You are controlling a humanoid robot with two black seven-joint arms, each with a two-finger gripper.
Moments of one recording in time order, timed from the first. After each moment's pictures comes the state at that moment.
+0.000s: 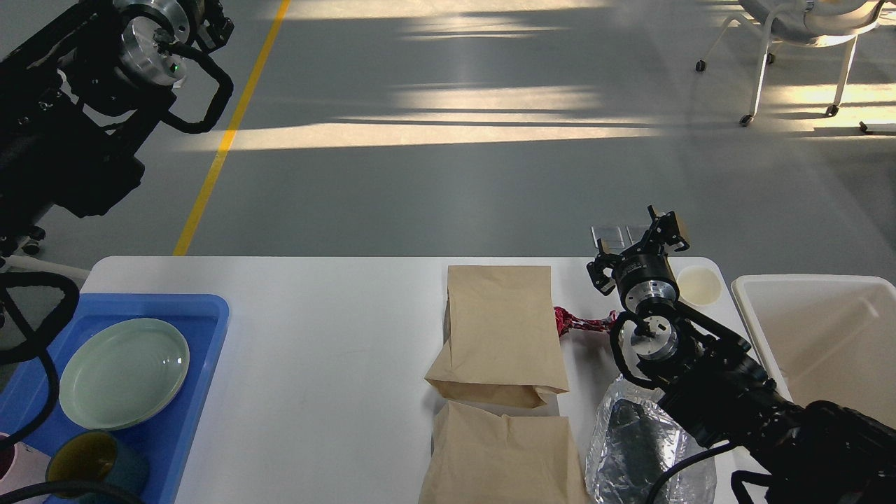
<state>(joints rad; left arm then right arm) -1.33 0.38 -0.61 -0.70 -0.16 0.41 -0.05 0.73 -0.02 0.61 0.38 0.26 0.08 0.46</state>
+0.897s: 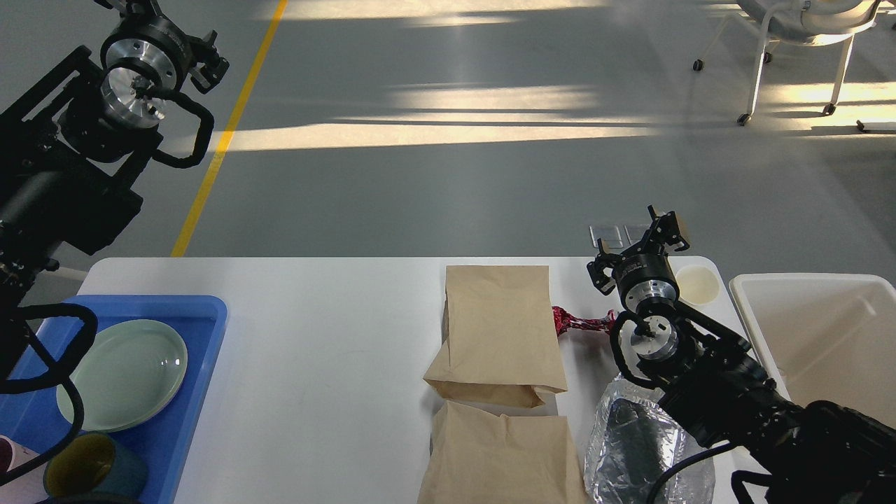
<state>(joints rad) -1.21 0.34 -0.77 -0.56 -0.17 0.20 -0.06 0.73 -0.02 0.61 0.38 0.26 0.08 0.46</state>
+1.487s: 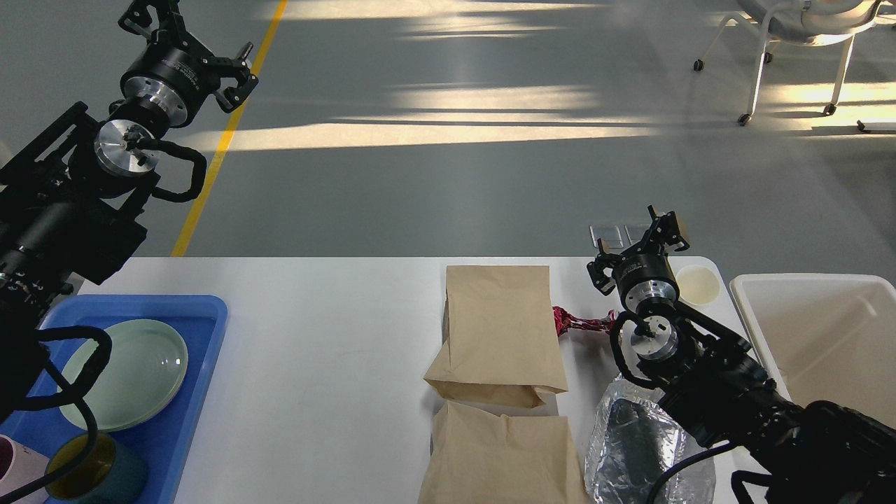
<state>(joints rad) -1.15 0.30 -0.81 -0.43 -0.16 -0.16 -0.04 0.73 -0.02 0.61 0.38 0.26 0.08 0.46</state>
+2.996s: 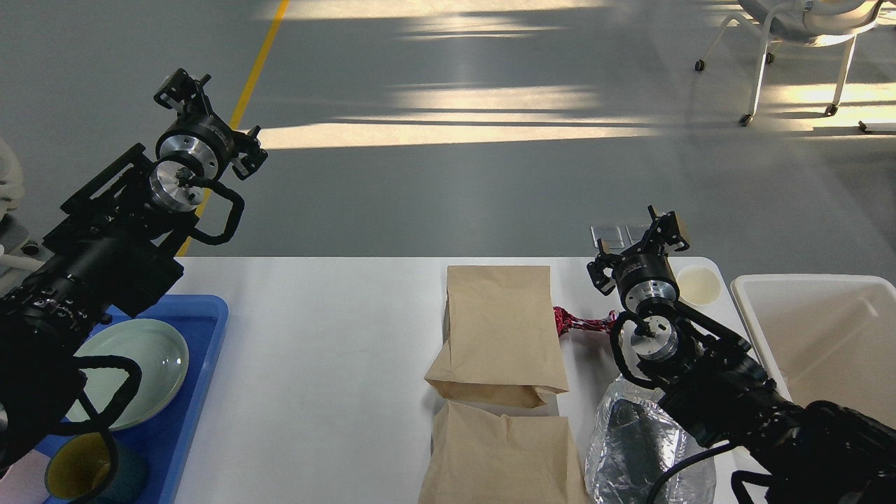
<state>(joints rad) -1.08 0.23 -0.74 -0.39 -0.16 0.05 -0.04 0.73 -0.02 0.61 0.38 0.26 0.08 0.46</state>
